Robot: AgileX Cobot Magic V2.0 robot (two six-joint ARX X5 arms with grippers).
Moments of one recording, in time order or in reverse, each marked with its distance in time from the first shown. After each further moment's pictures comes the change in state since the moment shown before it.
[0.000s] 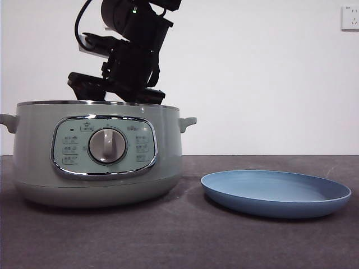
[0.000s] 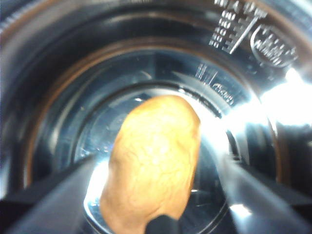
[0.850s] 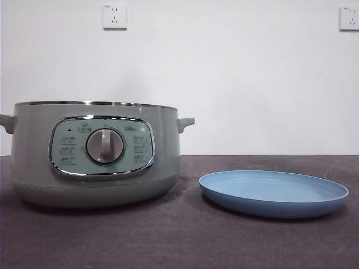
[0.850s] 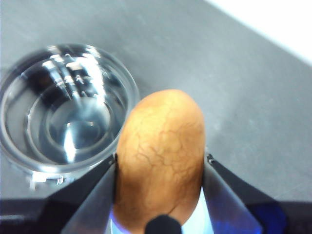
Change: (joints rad) left arm 0.000 0.000 0.000 0.003 0.468 0.000; right arm -0.196 -0.509 0.285 -0.552 0.132 0.019
